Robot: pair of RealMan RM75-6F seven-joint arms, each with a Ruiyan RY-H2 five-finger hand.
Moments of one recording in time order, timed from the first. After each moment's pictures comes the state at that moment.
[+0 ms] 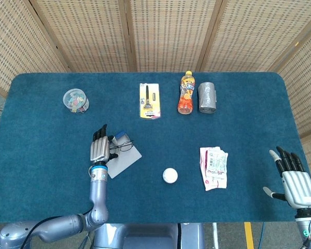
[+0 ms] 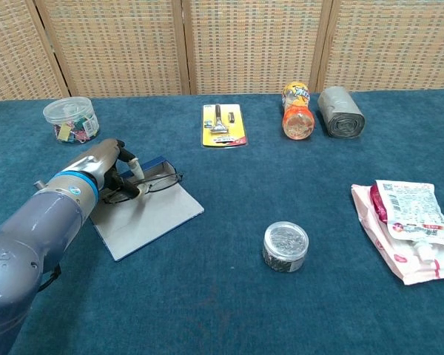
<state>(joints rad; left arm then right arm) -0.70 -2.04 -0.45 -1.26 0.68 1.25 0.56 0.10 -1.09 0.05 -1.64 -1.48 1.41 -0.03</state>
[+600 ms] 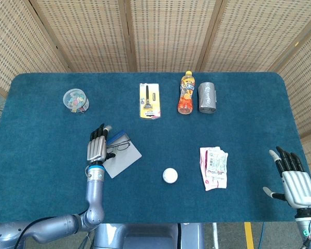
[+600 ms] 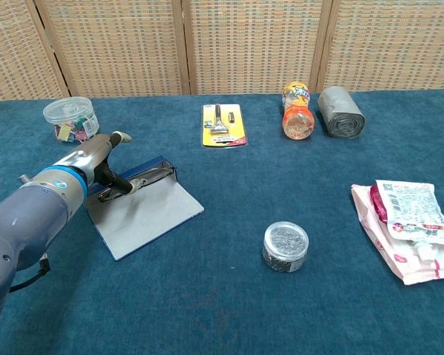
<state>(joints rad) -0.67 -1.98 -0.44 -1.35 0.68 1.25 0.56 0.10 -1.09 0.05 -1.64 -1.48 1.41 -0.03</state>
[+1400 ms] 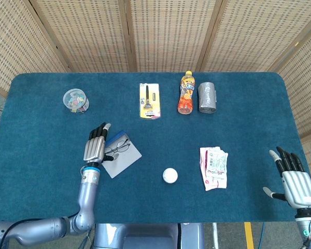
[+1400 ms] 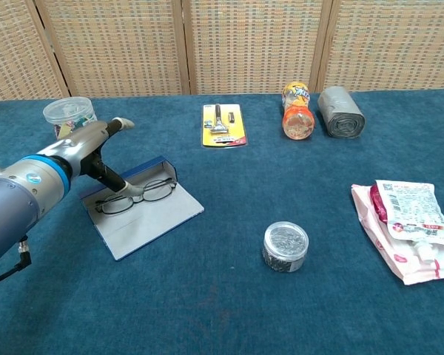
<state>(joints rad) -0.63 -1.86 -0.35 -1.53 0.78 1.27 0.55 0.10 -1.09 0.05 -1.65 -1.47 1.40 -0.03</state>
